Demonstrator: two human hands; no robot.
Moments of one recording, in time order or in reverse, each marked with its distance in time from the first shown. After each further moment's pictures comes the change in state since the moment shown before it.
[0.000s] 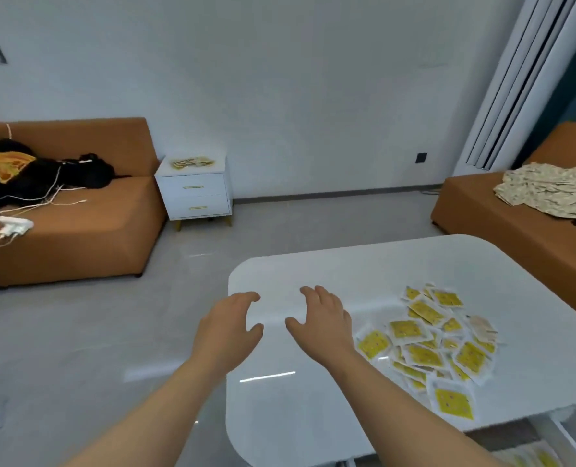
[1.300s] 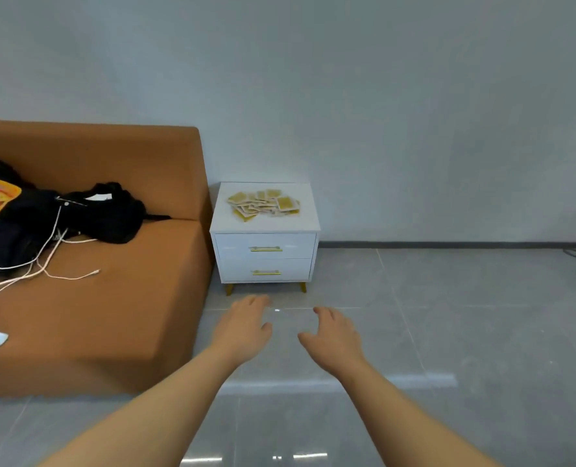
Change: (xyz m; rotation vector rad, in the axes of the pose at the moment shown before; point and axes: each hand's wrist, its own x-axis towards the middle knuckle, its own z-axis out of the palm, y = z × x) left_hand 0.801 -0.485 -0.201 0.013 -0.205 -0.072; right_hand 0.827 -0.423 0.162 -0.047 -0.233 0.114
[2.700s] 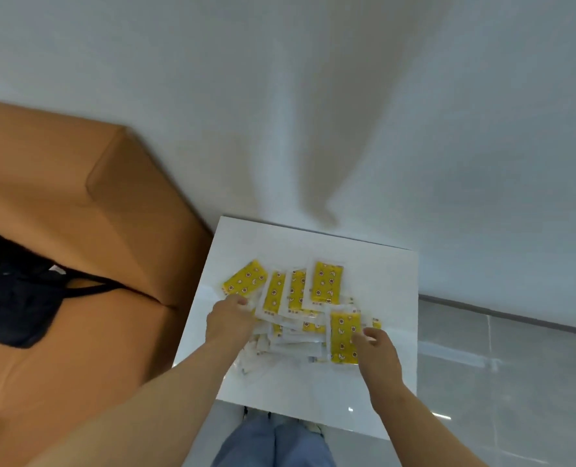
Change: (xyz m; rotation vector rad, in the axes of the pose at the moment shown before) left_hand 0.725 -0.210 -0.065 -0.472 -0.029 -0.928; right_hand 0.762 -0.110 -0.057 0.542 -0.182 0.538
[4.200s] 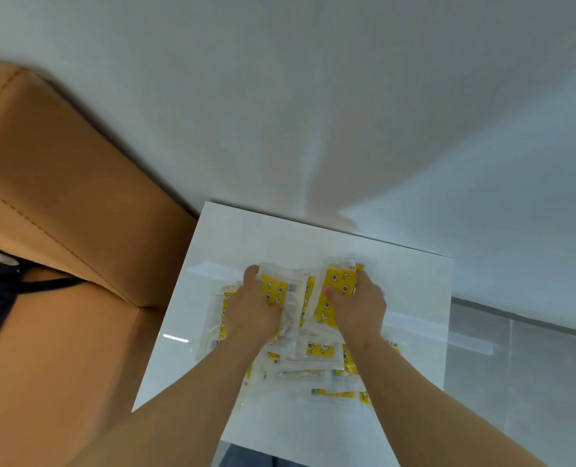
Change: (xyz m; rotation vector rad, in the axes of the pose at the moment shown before) left_hand 0.070 0.032 0.064 0.057 -0.027 0.076; right_hand 0.099 -0.067 0.051 -0.161 0.002 -0.244
